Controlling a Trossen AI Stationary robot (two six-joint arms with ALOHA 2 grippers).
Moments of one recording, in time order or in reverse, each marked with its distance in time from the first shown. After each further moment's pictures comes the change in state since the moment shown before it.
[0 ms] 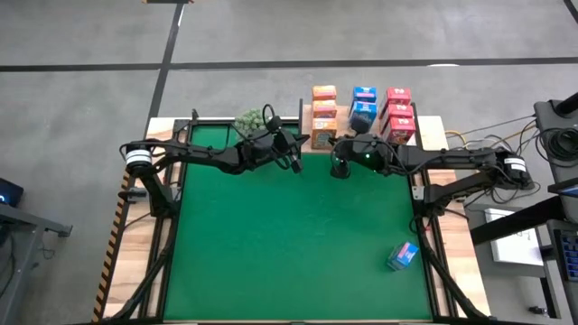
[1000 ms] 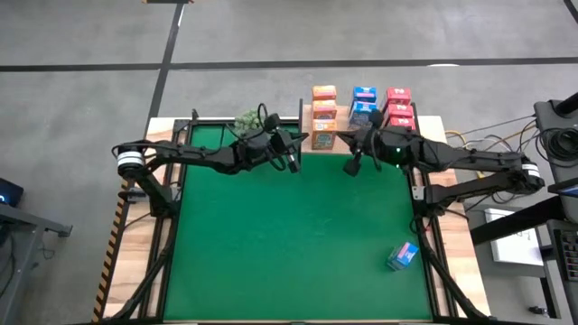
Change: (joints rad) left arm -0.019 -0.068 -0.003 -0.017 -0.002 0.119; right arm 0.033 -0.189 0.070 -0.058 -0.091 0.125
